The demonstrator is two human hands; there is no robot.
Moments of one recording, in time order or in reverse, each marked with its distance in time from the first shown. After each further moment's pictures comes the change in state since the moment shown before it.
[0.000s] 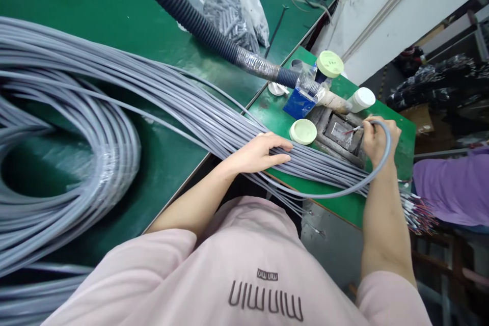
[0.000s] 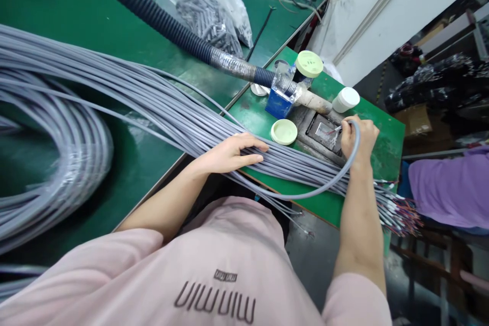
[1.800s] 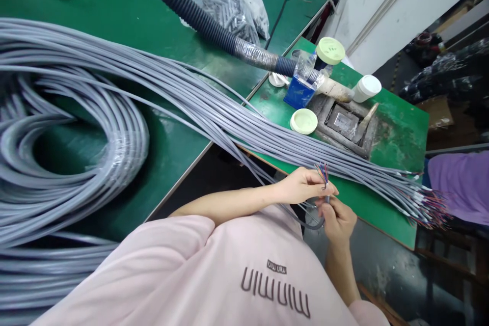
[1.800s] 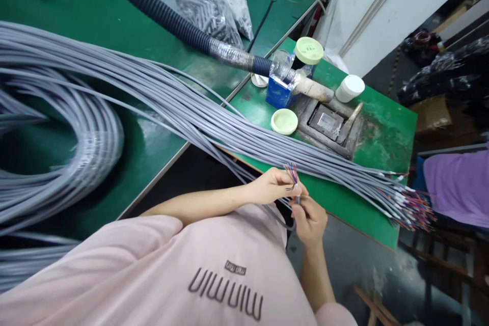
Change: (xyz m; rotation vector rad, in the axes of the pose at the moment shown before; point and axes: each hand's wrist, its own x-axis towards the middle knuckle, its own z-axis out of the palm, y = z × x) left_hand 0.001 0.049 0.131 -1.042 -0.158 -0.173; right_hand -0.231 -0.116 -0.045 1.019 -0.125 0.226
